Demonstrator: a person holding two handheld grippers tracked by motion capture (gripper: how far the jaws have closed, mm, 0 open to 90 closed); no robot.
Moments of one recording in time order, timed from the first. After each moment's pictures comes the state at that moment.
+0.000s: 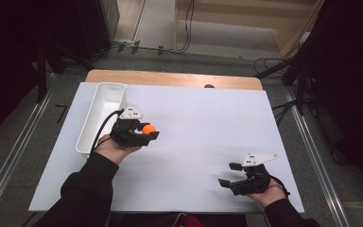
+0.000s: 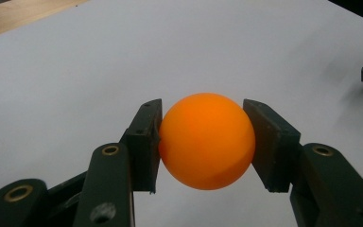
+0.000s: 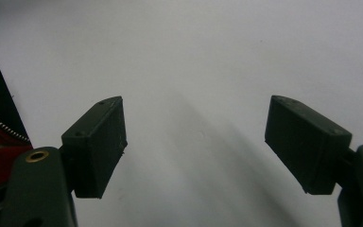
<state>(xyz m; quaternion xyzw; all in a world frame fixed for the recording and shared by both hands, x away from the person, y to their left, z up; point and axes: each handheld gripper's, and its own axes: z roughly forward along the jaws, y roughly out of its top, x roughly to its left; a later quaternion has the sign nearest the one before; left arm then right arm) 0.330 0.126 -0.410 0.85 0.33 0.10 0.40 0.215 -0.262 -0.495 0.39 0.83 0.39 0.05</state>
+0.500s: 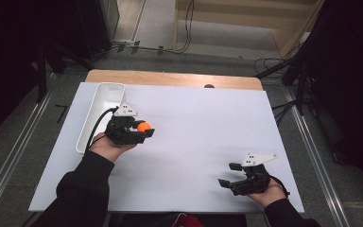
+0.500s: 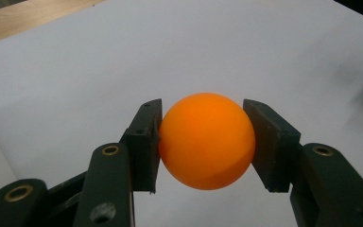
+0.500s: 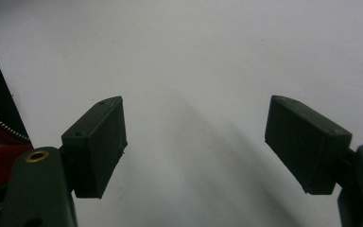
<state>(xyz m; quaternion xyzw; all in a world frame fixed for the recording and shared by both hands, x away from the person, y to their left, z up) 0.334 0.138 -0.404 0.85 0.34 0.11 0.40 0.215 -0.262 -0.496 0.39 0.83 0.39 0.05</state>
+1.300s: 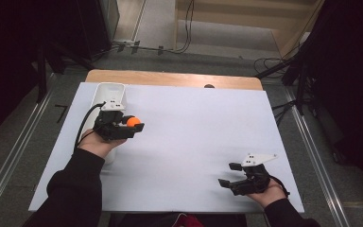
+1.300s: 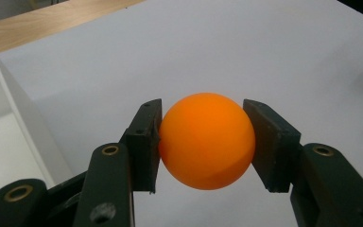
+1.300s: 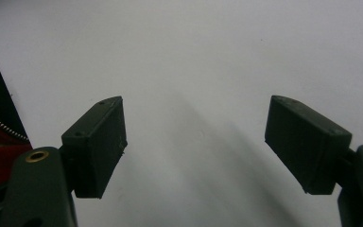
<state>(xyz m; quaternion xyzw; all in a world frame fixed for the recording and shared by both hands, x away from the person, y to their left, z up) 0.340 0.164 -0.392 0.83 0.37 0.12 0.39 0.216 -0.261 -0.496 0.39 0.83 0.39 0.05</state>
